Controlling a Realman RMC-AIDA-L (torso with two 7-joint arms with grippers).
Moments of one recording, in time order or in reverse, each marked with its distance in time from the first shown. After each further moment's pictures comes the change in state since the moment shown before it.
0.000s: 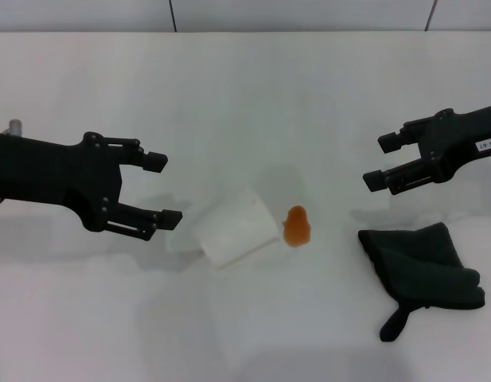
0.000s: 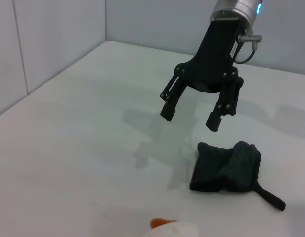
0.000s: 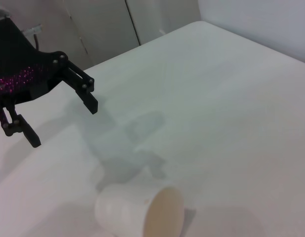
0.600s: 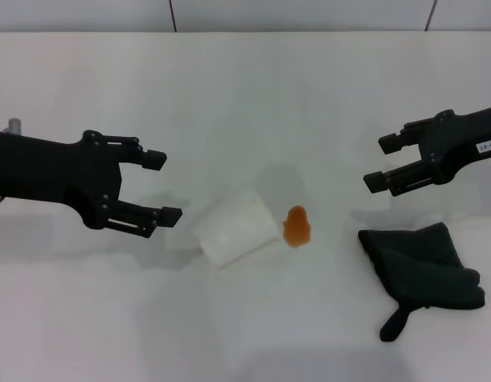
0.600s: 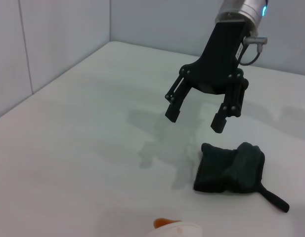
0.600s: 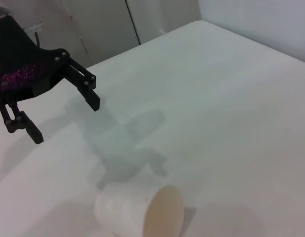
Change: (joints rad) left arm 0.000 -0.001 -0.002 -0.002 0.000 -0.008 -0.006; right arm -0.003 0.000 -0.002 0.002 0.001 0.003 -0.009
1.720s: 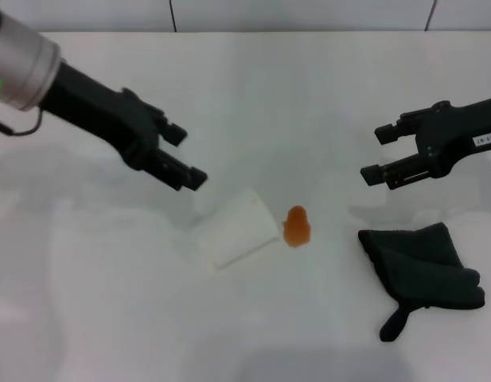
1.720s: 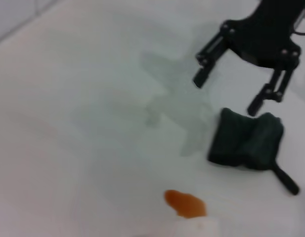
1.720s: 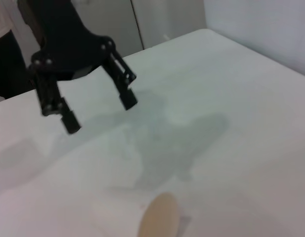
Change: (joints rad) left arm -0.367 0.029 0.004 -0.119 0.306 0.045 -0.346; right arm 0.007 0.001 0.000 0.000 0.008 0.012 -0.049
